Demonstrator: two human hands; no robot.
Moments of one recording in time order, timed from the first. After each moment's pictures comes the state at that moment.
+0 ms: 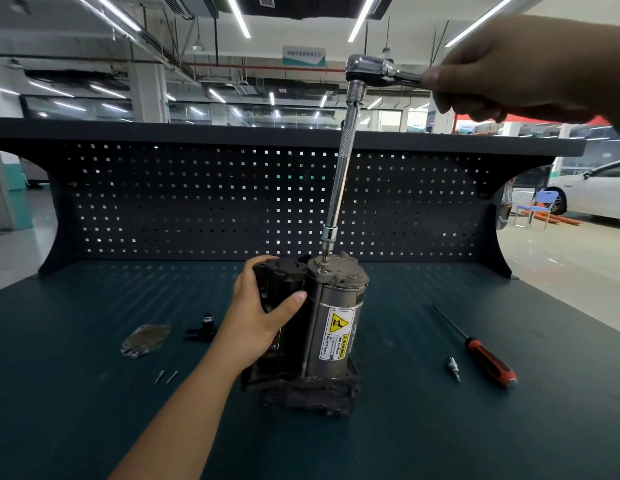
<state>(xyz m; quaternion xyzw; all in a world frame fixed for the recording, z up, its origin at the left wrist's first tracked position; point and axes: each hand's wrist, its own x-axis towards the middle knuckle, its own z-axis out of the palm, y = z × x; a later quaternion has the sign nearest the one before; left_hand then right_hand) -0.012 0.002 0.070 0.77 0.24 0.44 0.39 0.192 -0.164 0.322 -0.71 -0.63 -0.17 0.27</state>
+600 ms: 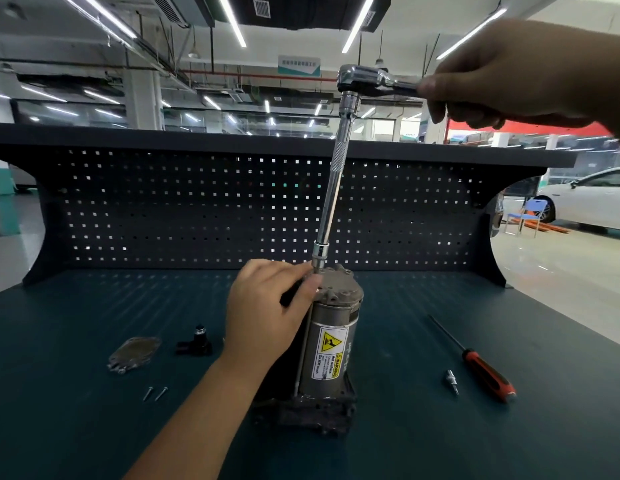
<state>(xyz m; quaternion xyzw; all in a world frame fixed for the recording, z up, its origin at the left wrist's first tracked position) 0.012 -0.007 0.094 0.78 0.18 0.60 0.01 0.184 -0.167 0.326 -0.69 -0.64 -0.19 0.26</state>
